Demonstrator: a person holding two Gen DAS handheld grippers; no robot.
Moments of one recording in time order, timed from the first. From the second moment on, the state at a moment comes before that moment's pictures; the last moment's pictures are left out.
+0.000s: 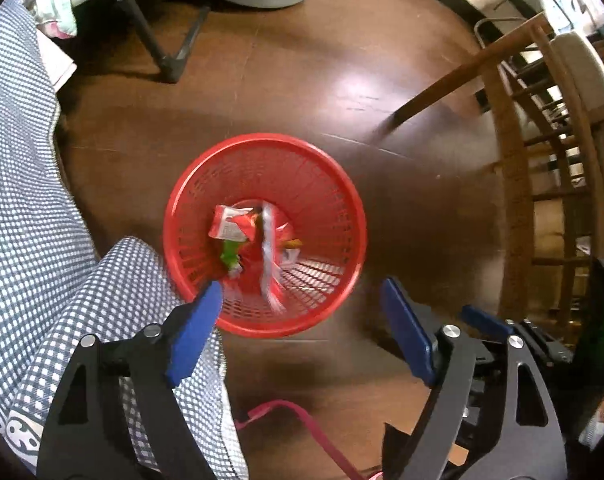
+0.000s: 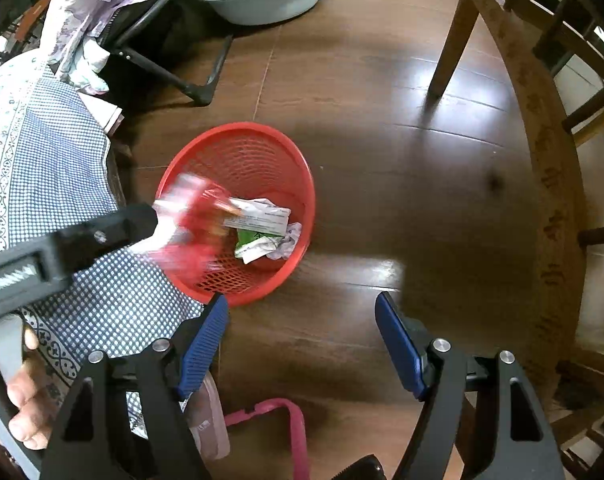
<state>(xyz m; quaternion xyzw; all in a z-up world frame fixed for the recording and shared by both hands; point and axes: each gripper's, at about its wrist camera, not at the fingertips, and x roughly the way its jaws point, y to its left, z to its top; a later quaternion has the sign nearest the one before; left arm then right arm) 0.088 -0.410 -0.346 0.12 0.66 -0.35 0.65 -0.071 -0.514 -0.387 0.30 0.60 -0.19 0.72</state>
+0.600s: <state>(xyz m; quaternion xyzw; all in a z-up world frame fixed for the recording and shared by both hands) 0.096 -0.395 -0.309 0.07 0.63 -0.36 0.68 -0.072 -0.509 -0.361 0.28 0.60 -0.18 0.73</state>
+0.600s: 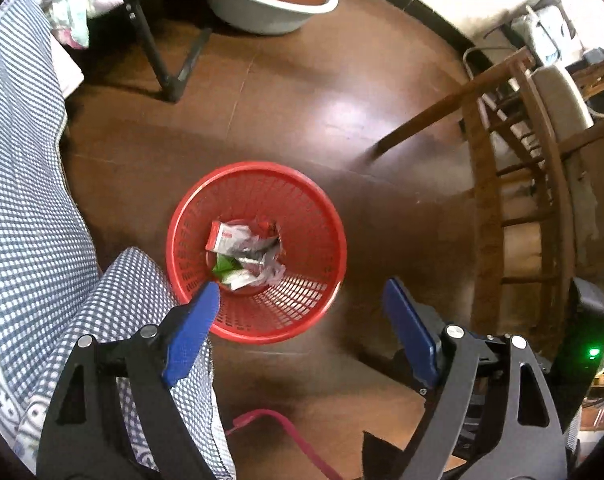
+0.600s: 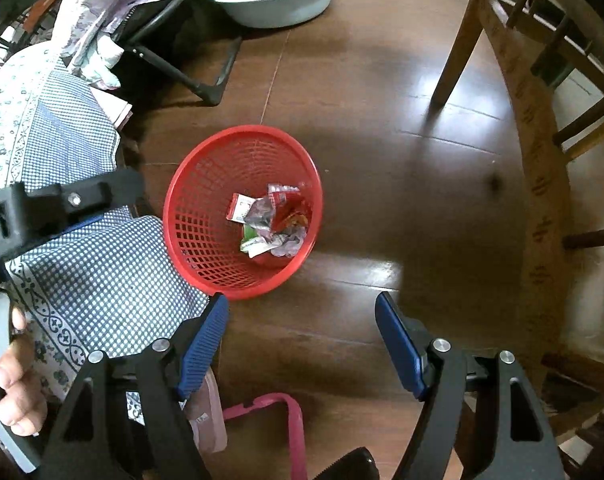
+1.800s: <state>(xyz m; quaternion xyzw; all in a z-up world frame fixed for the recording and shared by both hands) 0.214 0.063 -0.097 -0.07 0.38 0.09 0.92 0.095 -0.200 -0.107 0.09 0.43 0.09 0.89</state>
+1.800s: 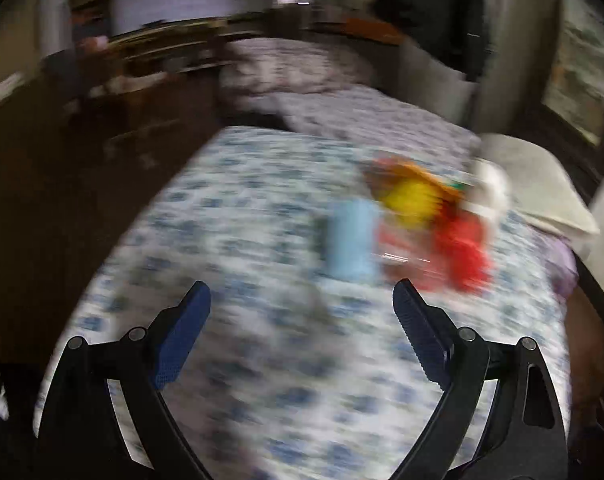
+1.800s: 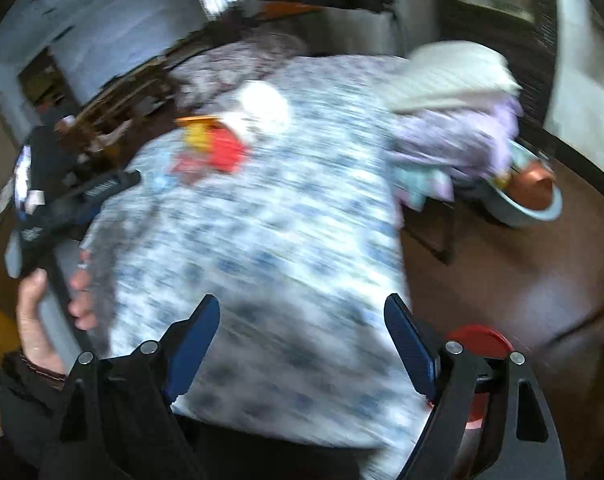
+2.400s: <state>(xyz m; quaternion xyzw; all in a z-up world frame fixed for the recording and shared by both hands) 0.243 0.142 -0.116 -0.17 0.45 0.12 0.87 0.230 -0.056 -0.085 -0.04 0.38 0.19 0.91</state>
